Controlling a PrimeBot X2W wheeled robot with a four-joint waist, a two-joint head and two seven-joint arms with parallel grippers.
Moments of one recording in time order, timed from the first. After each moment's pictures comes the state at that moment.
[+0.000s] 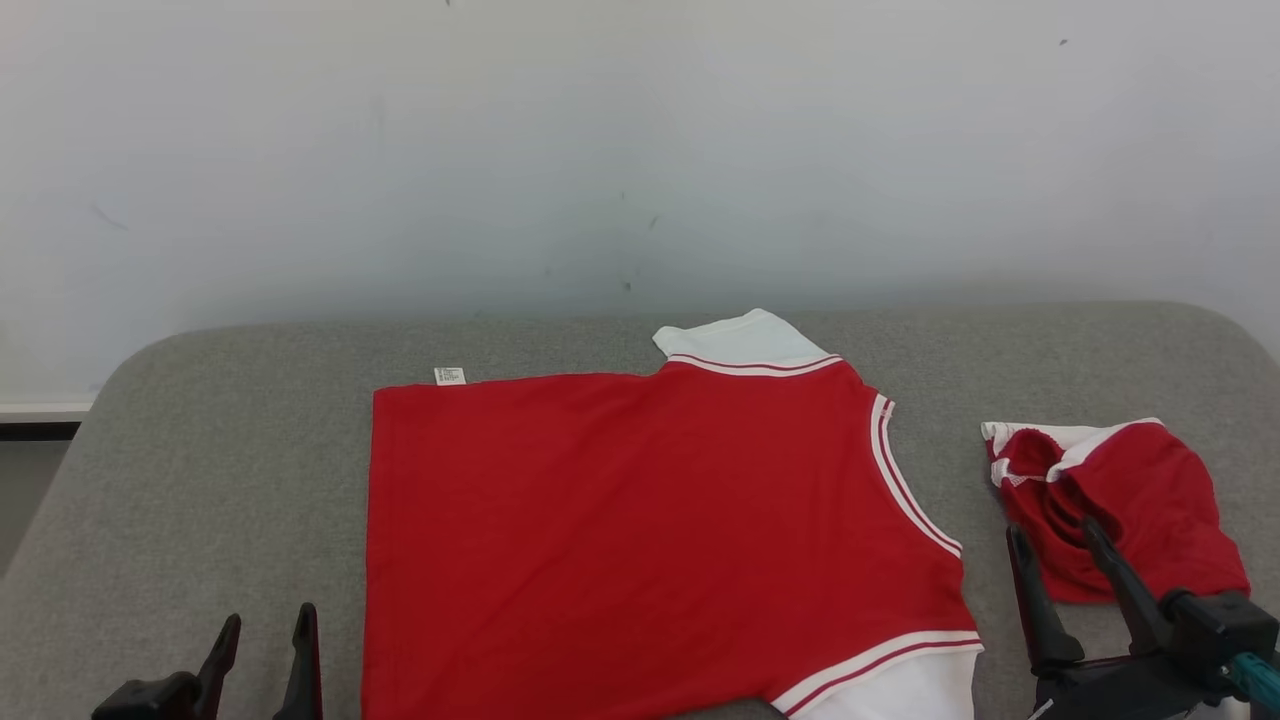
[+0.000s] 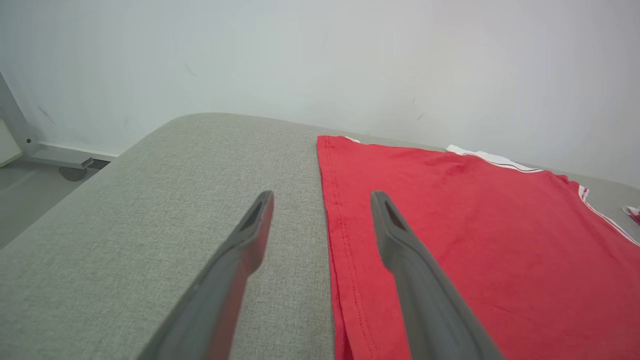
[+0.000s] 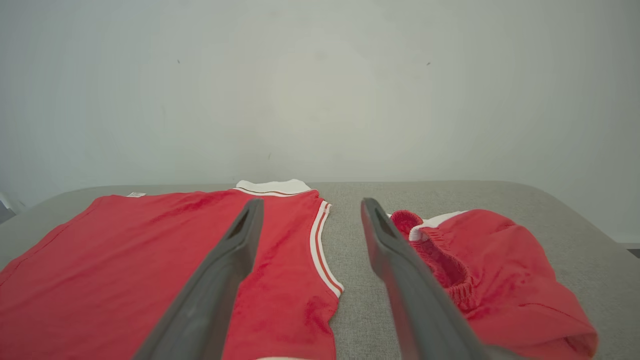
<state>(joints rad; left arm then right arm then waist) -0.05 0.32 -0.35 0.33 -0.51 0.12 -0.25 0.02 -0.31 0.18 0.17 0.49 -0.04 -0.25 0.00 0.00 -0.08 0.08</state>
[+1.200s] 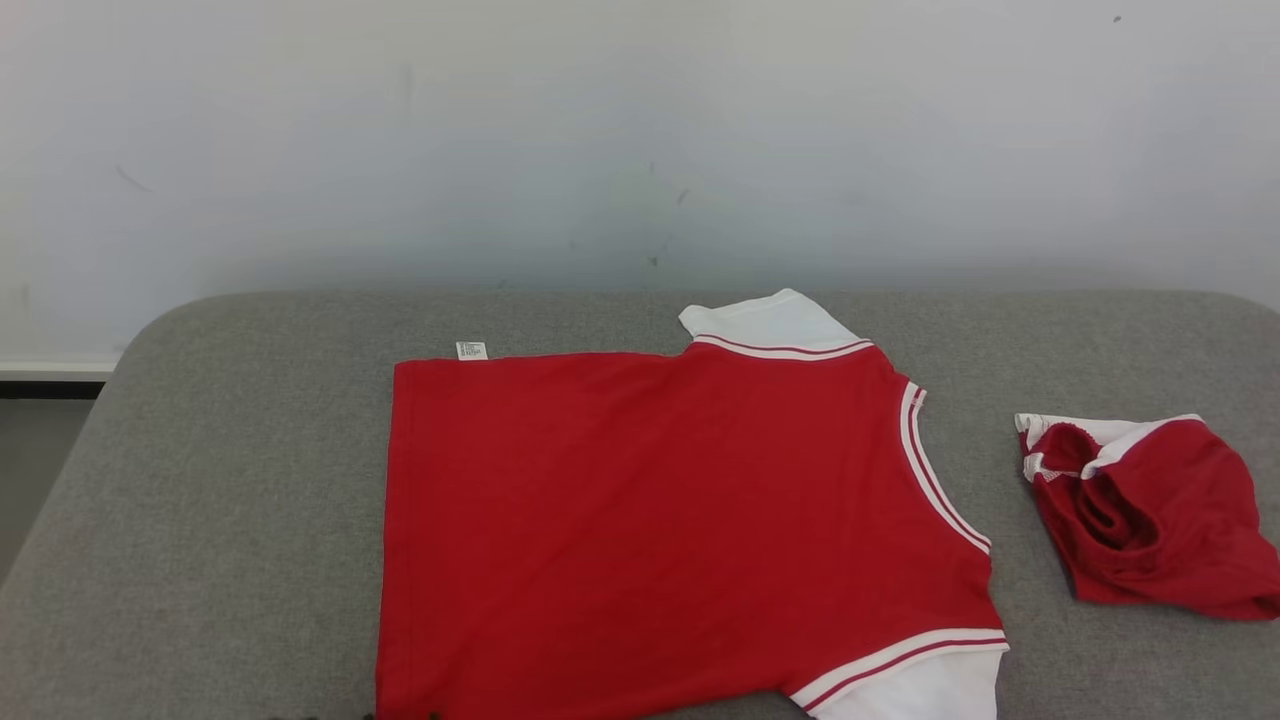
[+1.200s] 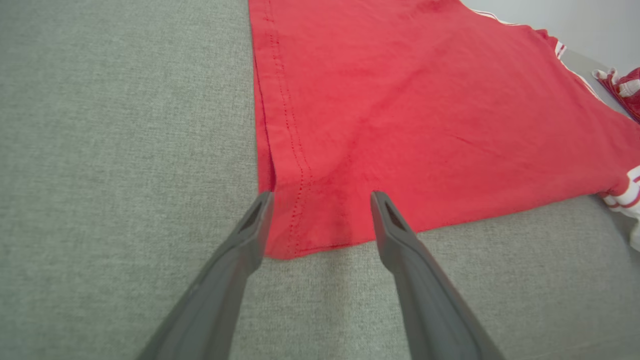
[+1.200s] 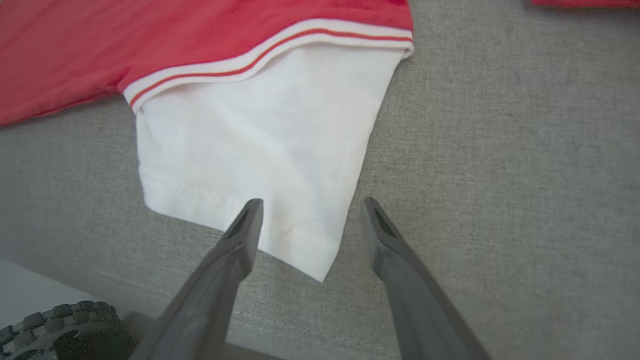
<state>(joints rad) -0.02 0.27 -0.50 0.43 -0.54 0.01 -0.07 0.22 -0.34 0.30 0.23 0.57 0.01 0.08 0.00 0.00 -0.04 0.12</state>
